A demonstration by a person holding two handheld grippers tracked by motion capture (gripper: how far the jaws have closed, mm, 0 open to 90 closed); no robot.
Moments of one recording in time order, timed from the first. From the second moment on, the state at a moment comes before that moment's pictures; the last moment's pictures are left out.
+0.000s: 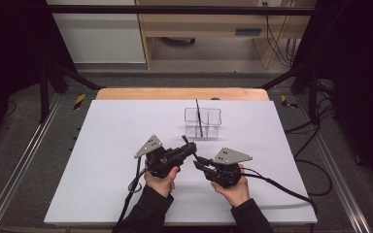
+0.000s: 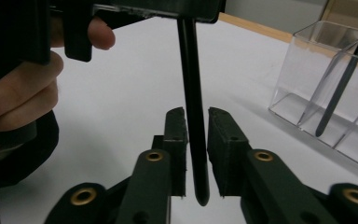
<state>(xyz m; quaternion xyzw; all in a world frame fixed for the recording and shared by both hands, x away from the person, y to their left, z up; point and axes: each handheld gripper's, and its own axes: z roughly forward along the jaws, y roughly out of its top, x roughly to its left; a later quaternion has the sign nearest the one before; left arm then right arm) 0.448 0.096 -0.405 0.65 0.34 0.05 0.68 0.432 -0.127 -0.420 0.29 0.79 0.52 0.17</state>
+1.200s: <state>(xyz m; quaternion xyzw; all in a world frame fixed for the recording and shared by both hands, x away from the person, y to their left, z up) 0.443 0.078 -0.400 0.72 0.32 0.10 0.61 0.428 -0.126 -0.413 0.30 0.78 0.53 0.16</state>
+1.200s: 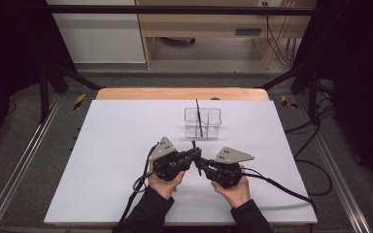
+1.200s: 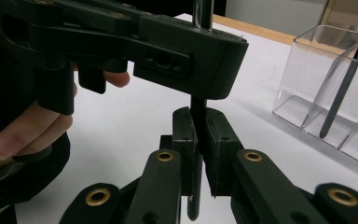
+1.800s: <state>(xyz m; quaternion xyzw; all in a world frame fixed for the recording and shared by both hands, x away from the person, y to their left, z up) 0.440 0.114 -0.378 0.73 0.31 0.16 0.59 0.430 -0.135 -0.409 0.32 0.77 0.52 0.17</state>
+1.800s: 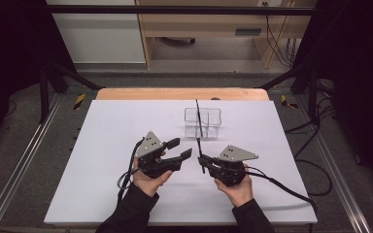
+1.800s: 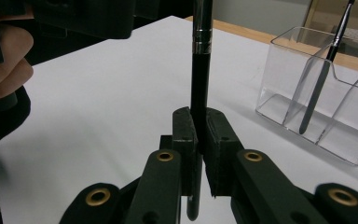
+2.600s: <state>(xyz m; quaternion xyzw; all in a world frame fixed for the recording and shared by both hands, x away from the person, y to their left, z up) 0.433 0.179 -0.395 0.76 0.33 0.20 0.52 0.432 -0.147 -0.398 0.34 0.75 0.54 0.20</state>
